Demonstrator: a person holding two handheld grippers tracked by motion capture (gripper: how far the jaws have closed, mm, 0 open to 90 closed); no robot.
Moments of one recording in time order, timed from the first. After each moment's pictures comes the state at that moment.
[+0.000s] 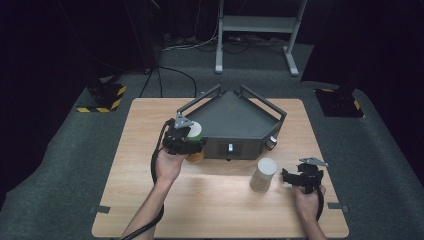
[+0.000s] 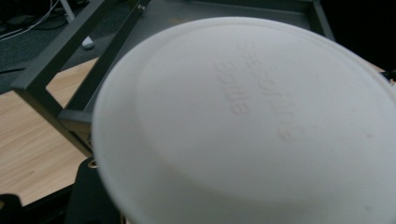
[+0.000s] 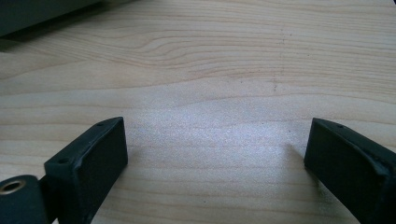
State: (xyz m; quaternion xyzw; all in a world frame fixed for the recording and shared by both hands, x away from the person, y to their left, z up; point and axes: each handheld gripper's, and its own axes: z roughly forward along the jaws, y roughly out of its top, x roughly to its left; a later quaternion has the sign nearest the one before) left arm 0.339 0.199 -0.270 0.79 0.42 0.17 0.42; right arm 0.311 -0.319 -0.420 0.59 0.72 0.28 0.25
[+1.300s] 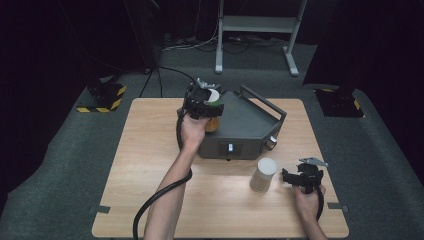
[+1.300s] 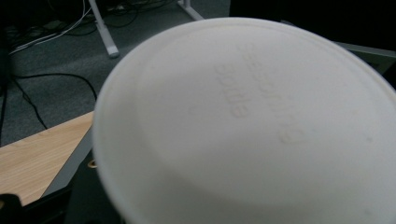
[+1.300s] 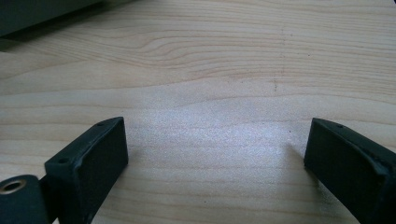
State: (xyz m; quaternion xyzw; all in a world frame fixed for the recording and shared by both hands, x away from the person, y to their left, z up) left arm 0.420 0.133 -0.243 0.76 0.47 0.21 0.40; right arm 0.311 -0.319 -0.420 0.59 0.72 0.28 0.25
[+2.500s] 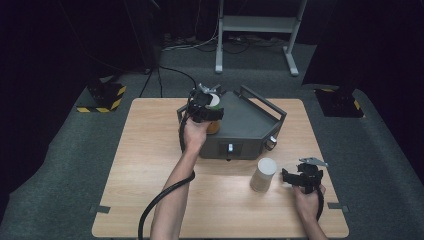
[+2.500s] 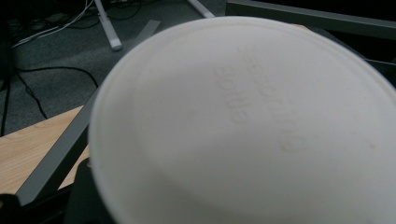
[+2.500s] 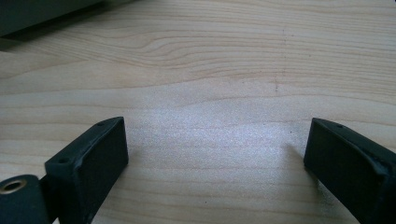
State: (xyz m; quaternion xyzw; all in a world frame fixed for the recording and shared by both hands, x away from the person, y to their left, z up) left arm 0.428 0.130 -0.265 0.77 0.47 0.21 0.39; right arm 0.311 -0.319 -0.420 0.58 0.72 0.28 0.25
